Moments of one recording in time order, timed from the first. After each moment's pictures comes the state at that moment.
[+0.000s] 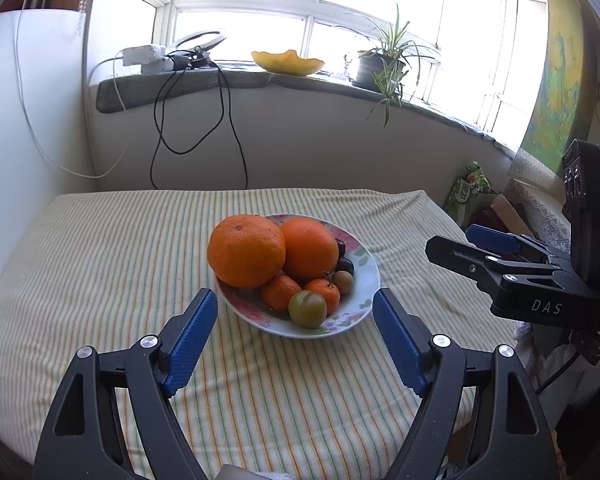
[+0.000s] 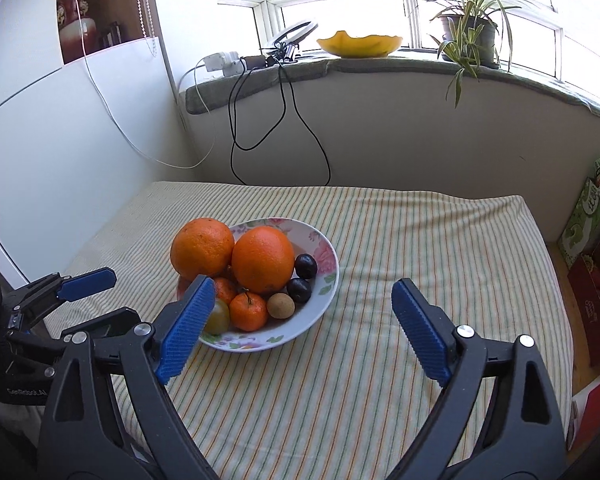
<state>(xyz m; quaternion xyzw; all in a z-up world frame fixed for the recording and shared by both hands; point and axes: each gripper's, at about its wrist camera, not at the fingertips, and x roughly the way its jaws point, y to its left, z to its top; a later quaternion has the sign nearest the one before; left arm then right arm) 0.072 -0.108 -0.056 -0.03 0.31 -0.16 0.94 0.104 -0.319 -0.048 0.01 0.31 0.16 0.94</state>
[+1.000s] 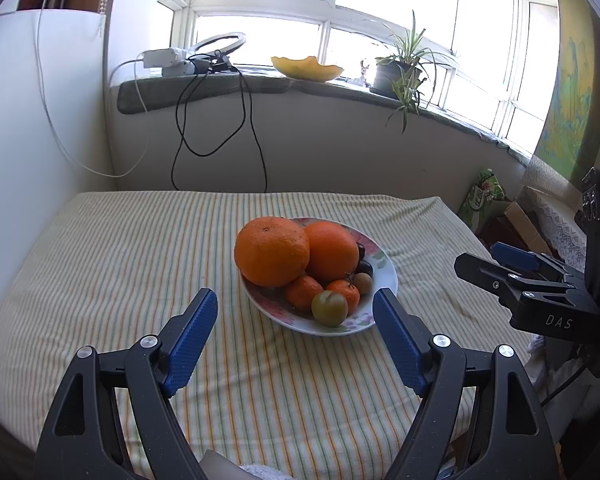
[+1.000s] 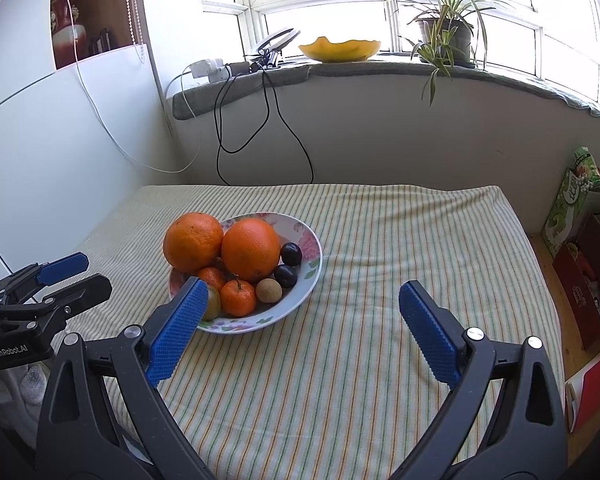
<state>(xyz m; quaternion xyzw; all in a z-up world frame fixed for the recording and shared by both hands) 0.067 -0.100 -0.054 -0.03 0.31 -0.13 0.94 0.087 -0.327 -0.051 0.01 0.31 0.13 0.94</state>
